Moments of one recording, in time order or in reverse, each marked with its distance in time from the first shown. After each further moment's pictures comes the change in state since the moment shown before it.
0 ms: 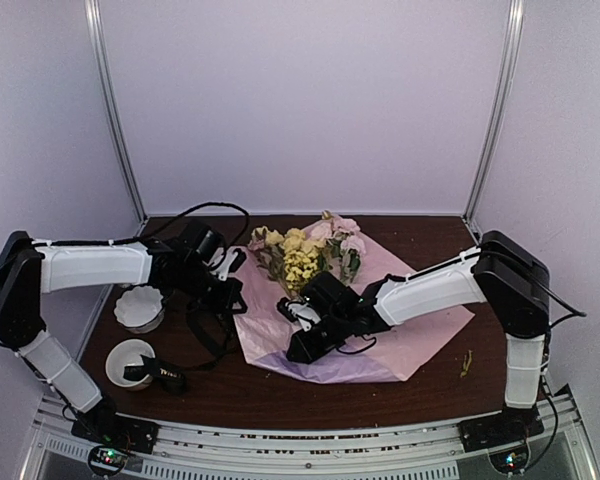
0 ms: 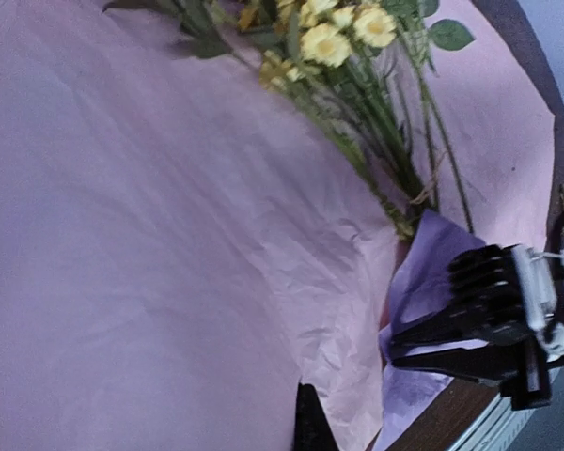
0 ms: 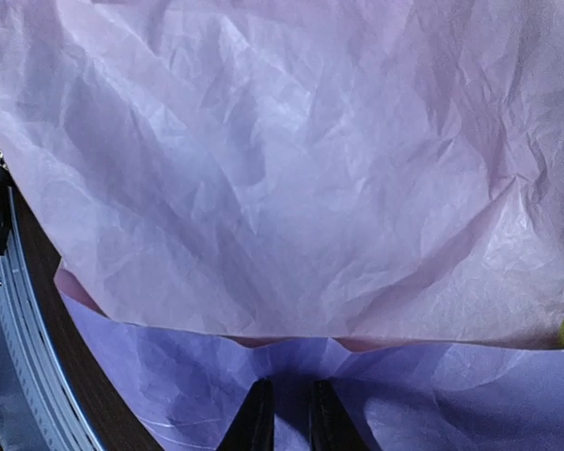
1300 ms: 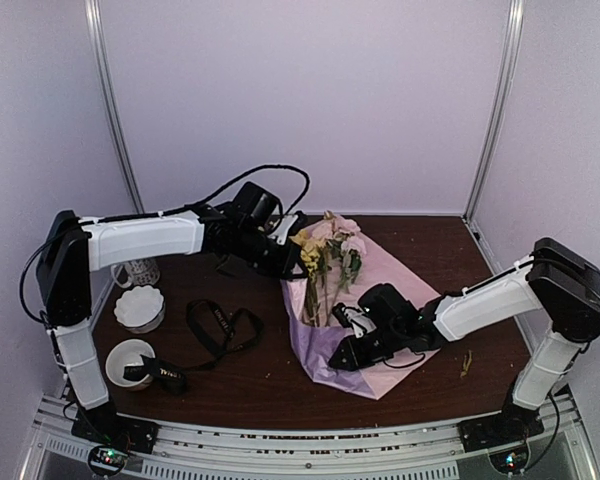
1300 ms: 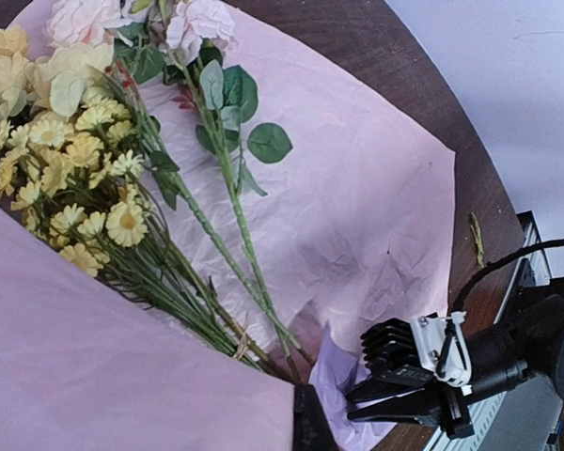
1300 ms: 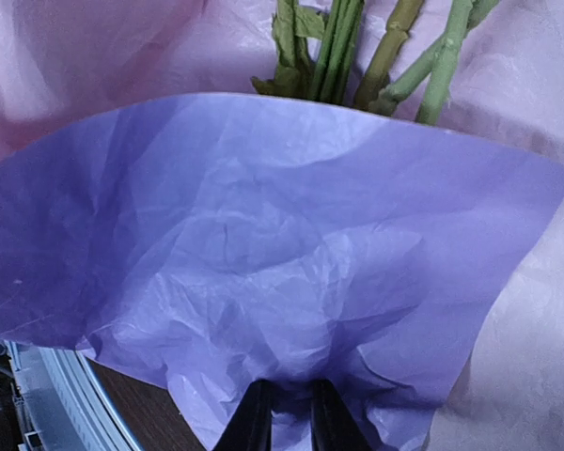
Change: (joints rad) left arm -0.135 0.292 0.490 0.003 0.084 0.015; right arm -0.084 -0.312 -0.469 0.214 -0.026 0.209
